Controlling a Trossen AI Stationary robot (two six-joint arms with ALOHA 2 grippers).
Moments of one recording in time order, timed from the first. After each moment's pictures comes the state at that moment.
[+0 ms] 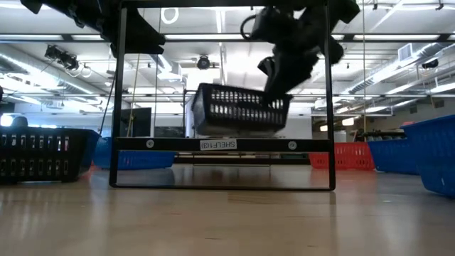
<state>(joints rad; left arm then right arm) -0.07 0.85 0.59 -0.09 -0.40 -0.22 0.05 1.61 1.12 -0.45 0.01 -0.22</state>
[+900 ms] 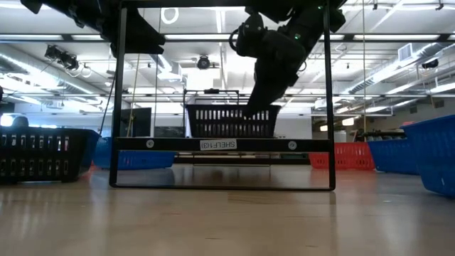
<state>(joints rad) -0.07 0.85 0.59 -0.09 -0.40 -0.22 0.05 1.72 1.16 -0.38 0.06 0.12</state>
